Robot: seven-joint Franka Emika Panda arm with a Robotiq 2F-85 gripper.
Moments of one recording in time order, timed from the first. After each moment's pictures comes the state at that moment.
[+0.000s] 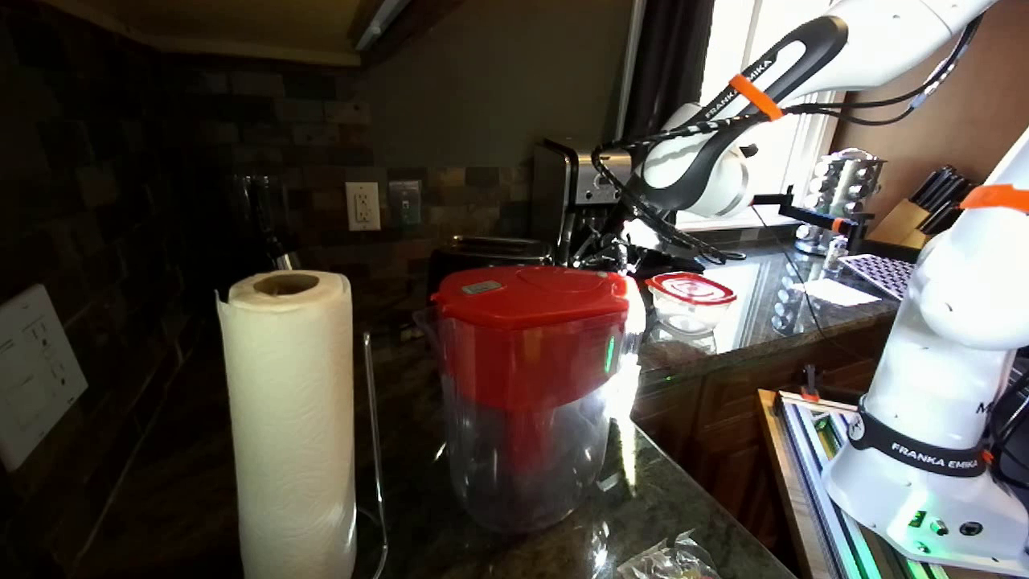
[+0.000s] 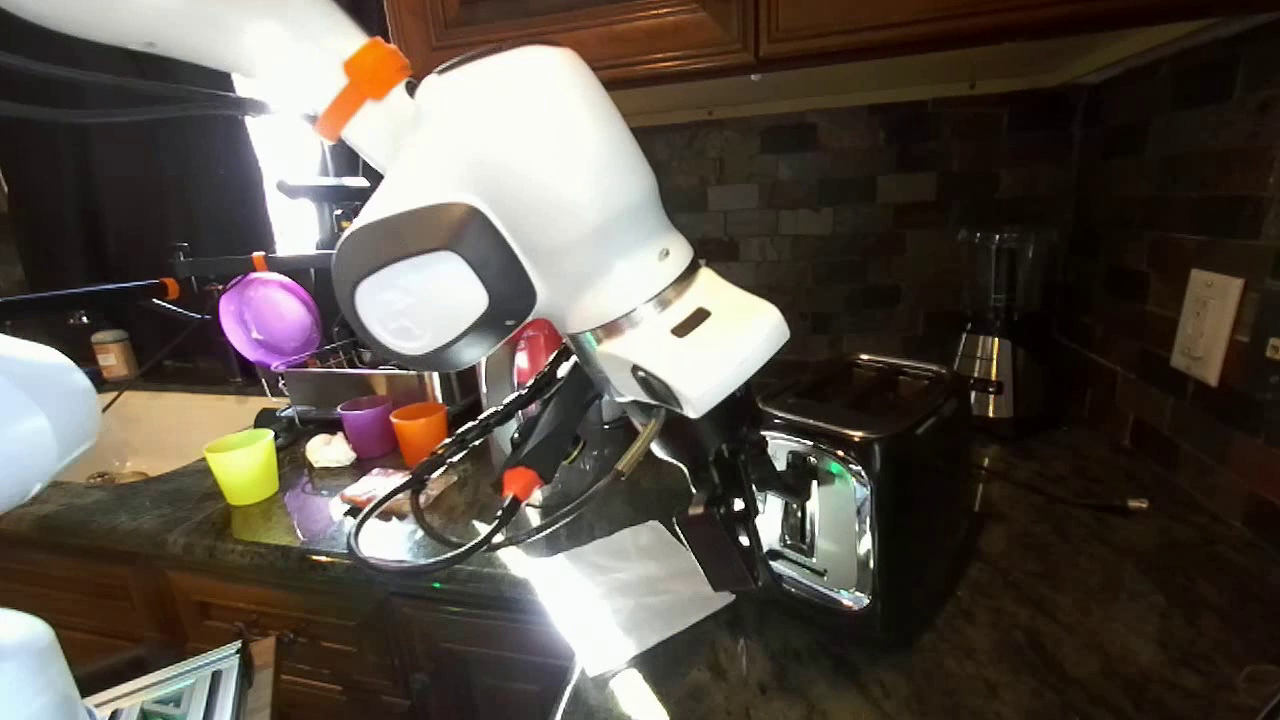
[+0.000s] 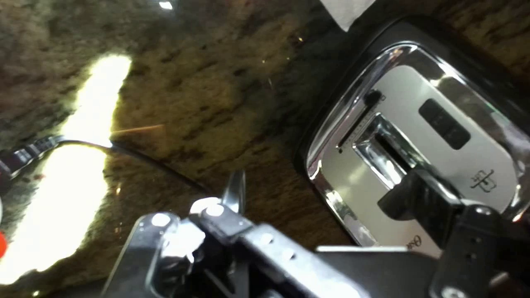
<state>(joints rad) -0.41 -0.28 0.12 -2.74 0.42 2.94 0.14</state>
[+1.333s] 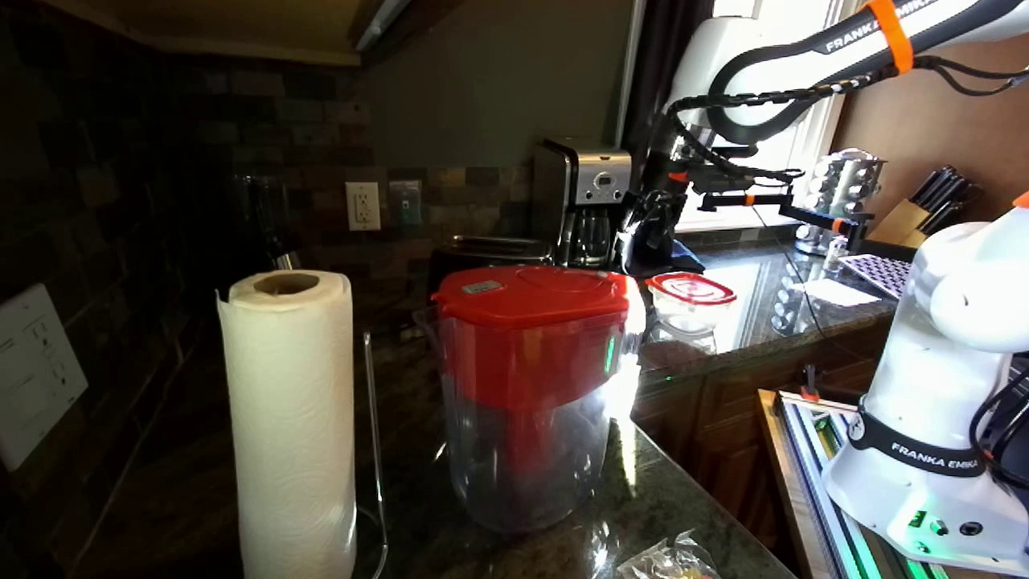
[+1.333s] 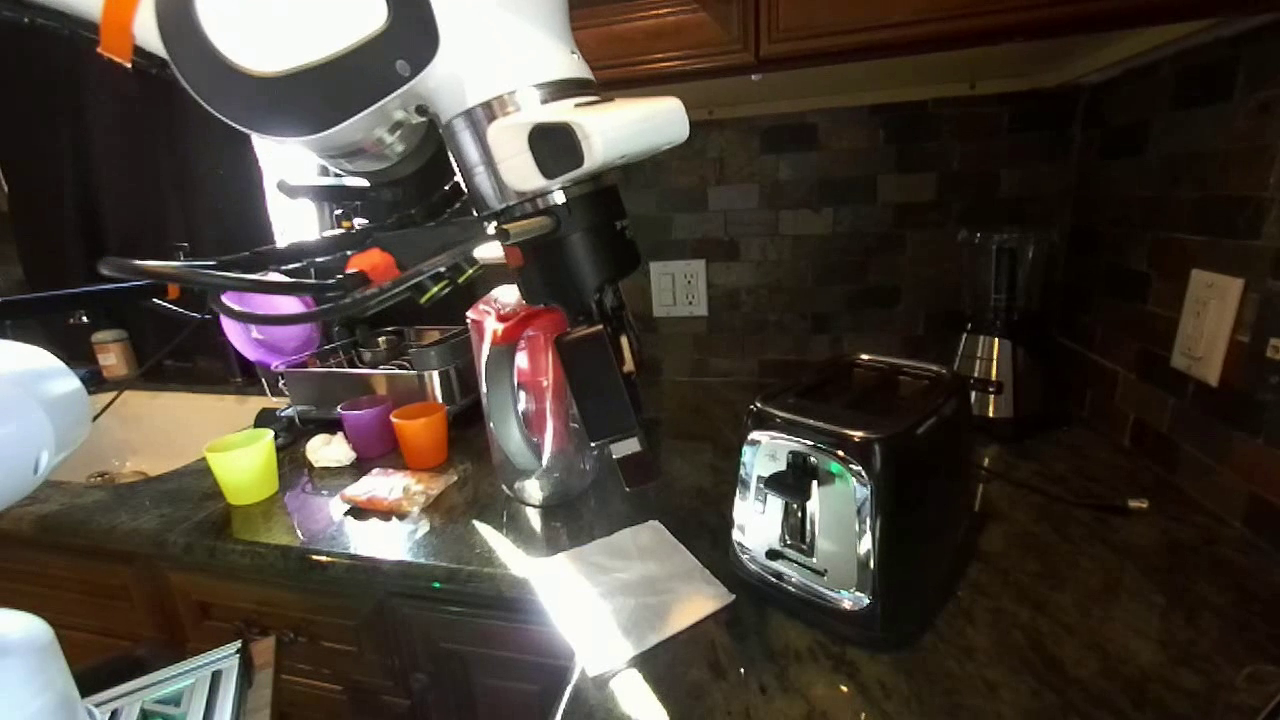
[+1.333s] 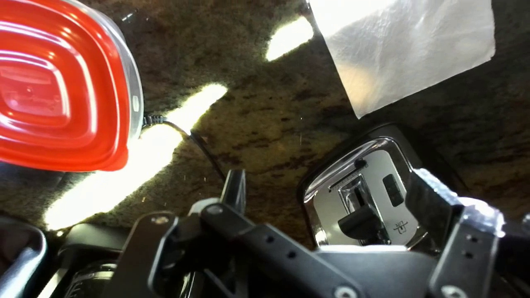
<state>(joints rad) -0.34 -0.66 0.04 -2.72 -0.03 2.35 0.24</state>
